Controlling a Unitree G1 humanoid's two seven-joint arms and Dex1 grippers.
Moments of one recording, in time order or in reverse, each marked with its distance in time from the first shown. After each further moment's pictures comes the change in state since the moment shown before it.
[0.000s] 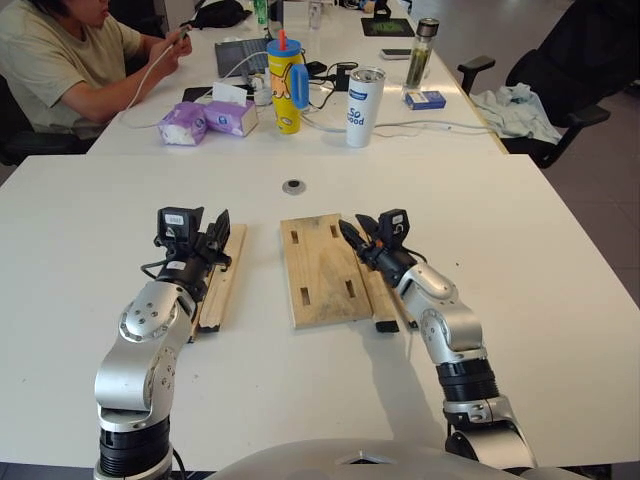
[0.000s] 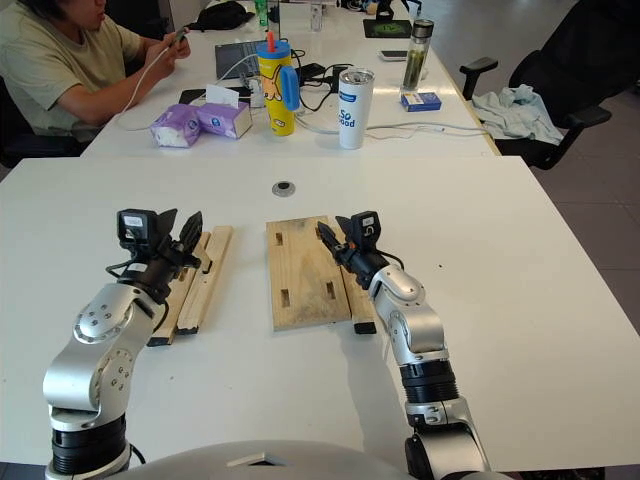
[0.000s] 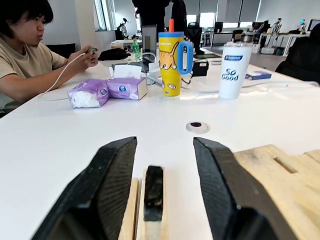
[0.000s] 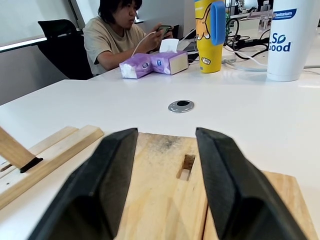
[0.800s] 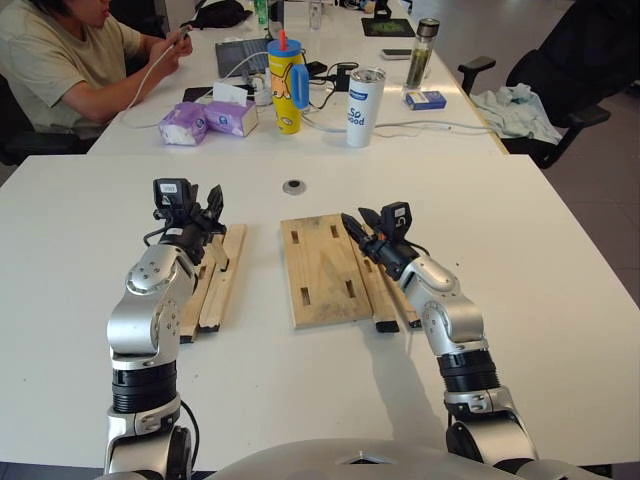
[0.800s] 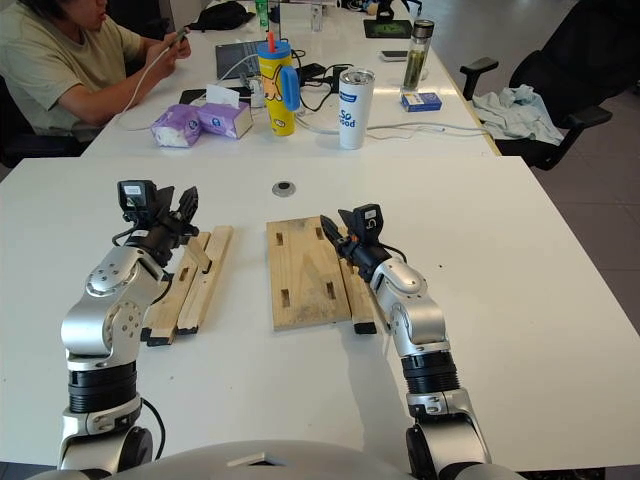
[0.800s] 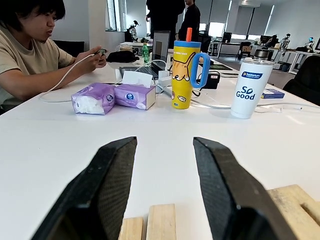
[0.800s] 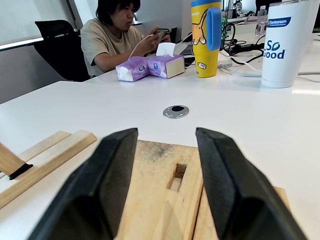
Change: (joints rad) left arm -0.241 -0.016 0.089 0.231 -0.052 -0.101 0.008; right arm -0.045 -0.011 -0.015 0.038 0.000 -0.013 -0.001
